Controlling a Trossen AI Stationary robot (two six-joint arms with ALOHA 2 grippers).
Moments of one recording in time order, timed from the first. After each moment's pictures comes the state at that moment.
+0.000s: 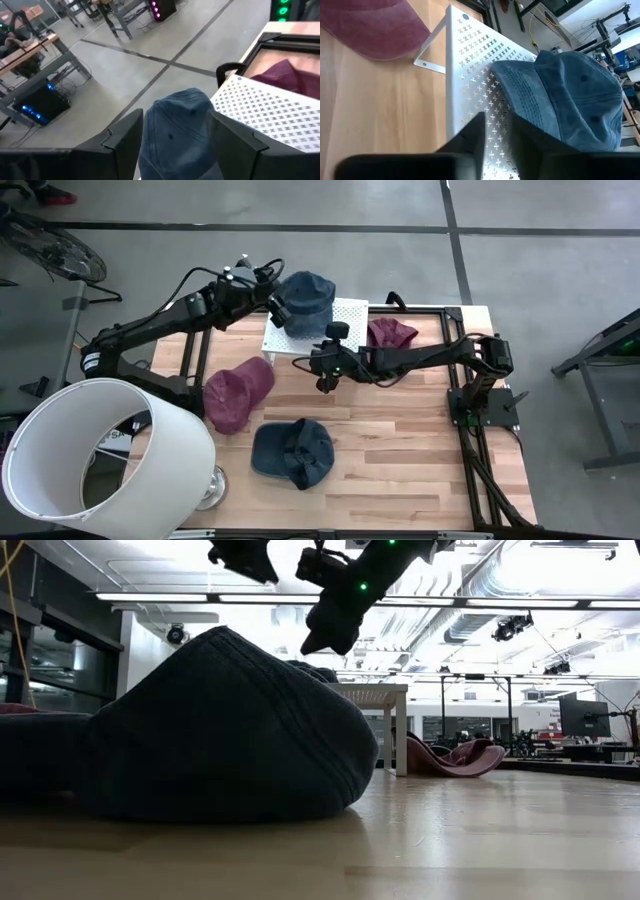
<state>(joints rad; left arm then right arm) 0.38 1.26 1.36 -0.44 -0.48 0.20 -0.05 1.79 1.34 -0.15 0.58 -0.43</state>
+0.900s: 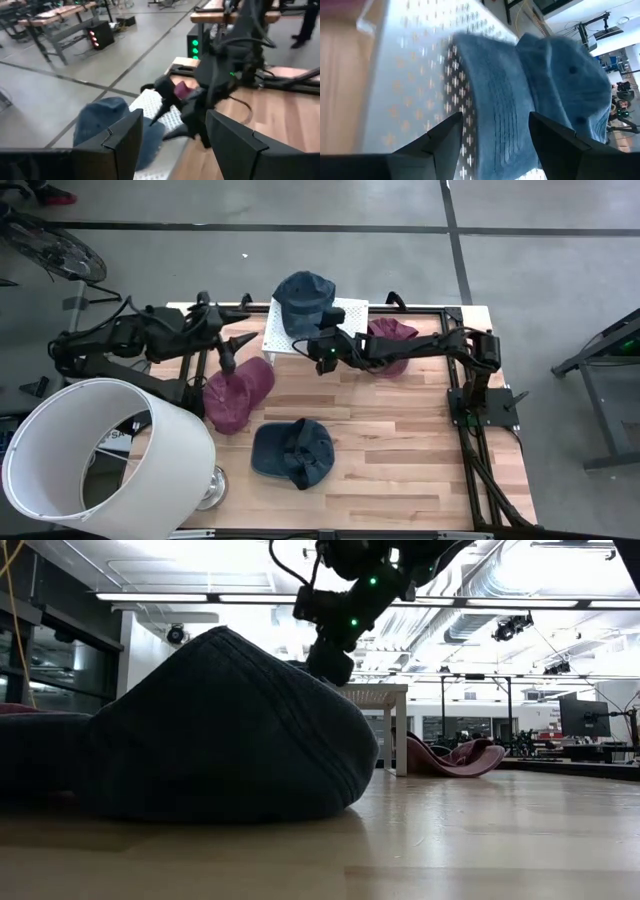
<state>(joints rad) -0.09 0.92 1.36 -0.73 -0.56 -0.05 -0.17 1.87 1.34 -0.03 0.58 -0.65</state>
